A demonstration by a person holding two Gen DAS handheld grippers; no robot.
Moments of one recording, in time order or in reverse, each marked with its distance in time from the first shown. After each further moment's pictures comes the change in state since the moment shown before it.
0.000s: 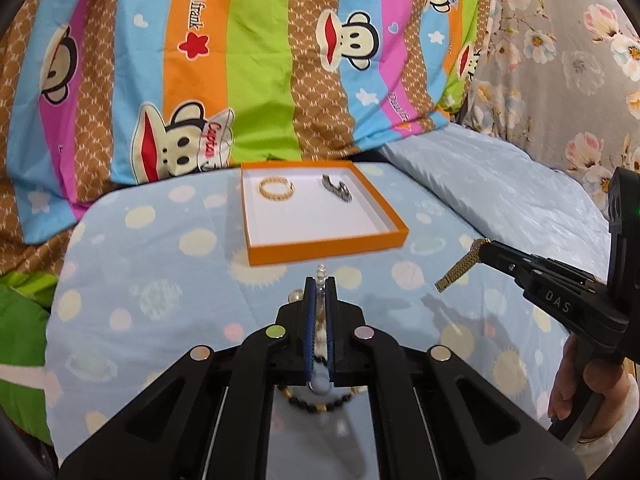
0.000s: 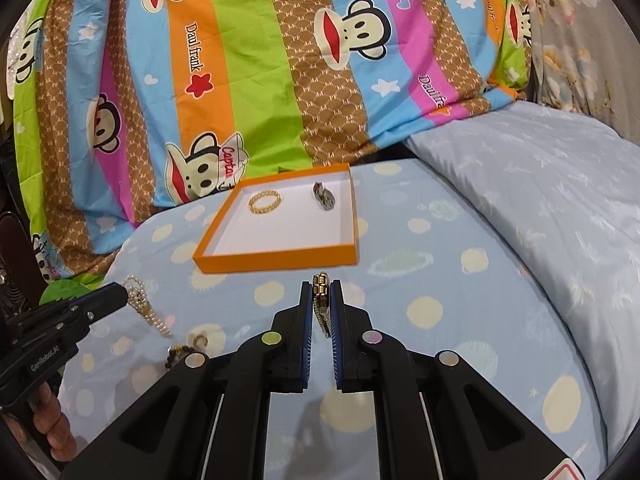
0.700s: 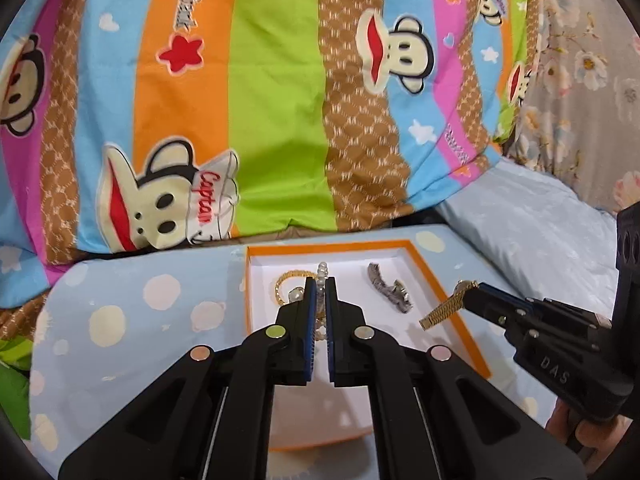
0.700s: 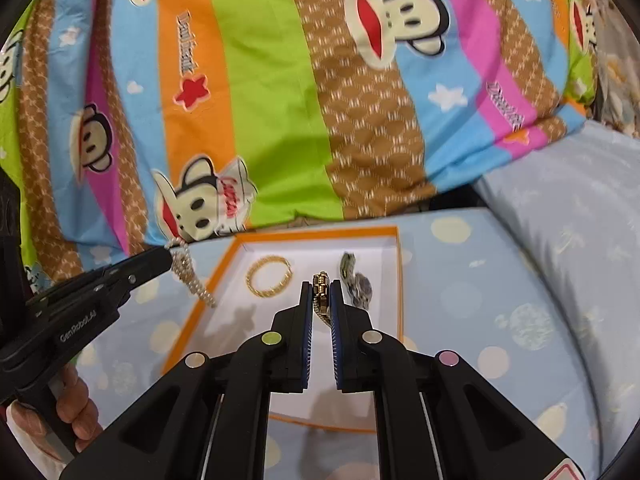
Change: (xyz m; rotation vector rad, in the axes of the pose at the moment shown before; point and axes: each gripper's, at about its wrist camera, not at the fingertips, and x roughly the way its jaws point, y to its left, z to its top) left arm 0.149 0.037 0.104 -0.039 -0.034 0.088; right arm 0.159 -0.001 0.090 -0.040 0.059 0.122
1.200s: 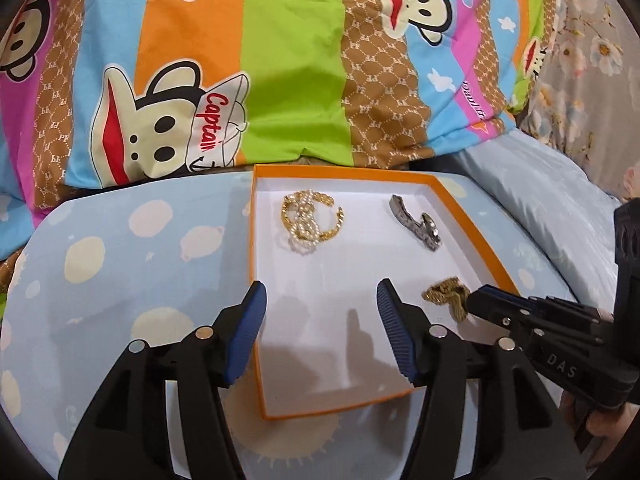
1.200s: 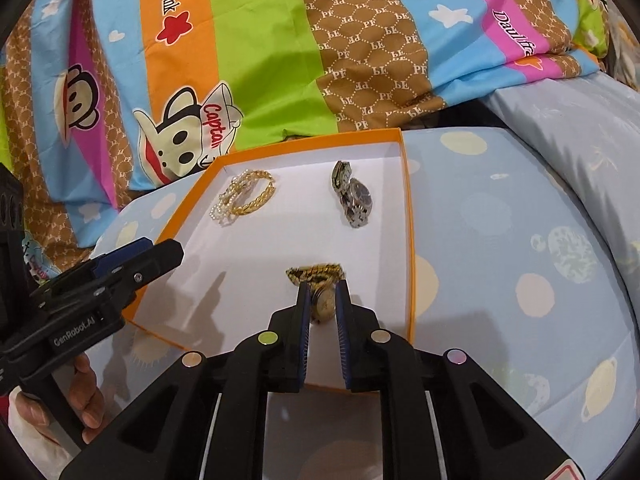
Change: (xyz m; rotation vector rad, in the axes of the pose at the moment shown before) left arm 0.021 0.014 -0.051 -0.029 0.102 -0.007; right arm 0.027 -0.010 -0.042 0.023 0.143 0.018
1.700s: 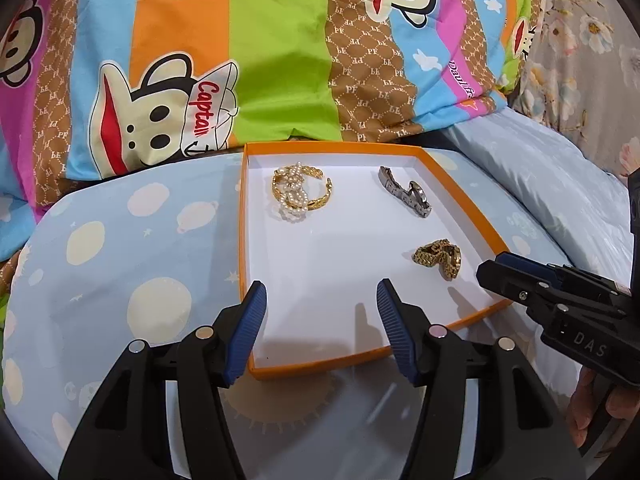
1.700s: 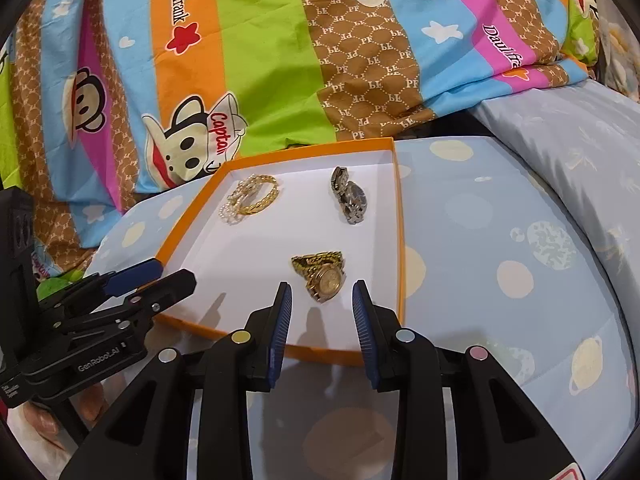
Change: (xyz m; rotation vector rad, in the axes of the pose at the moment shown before) left arm -0.005 -0.009 -0.018 0.041 0.036 0.005; right arm -0.023 0.004 -0.012 -0.013 -0.045 -0.008
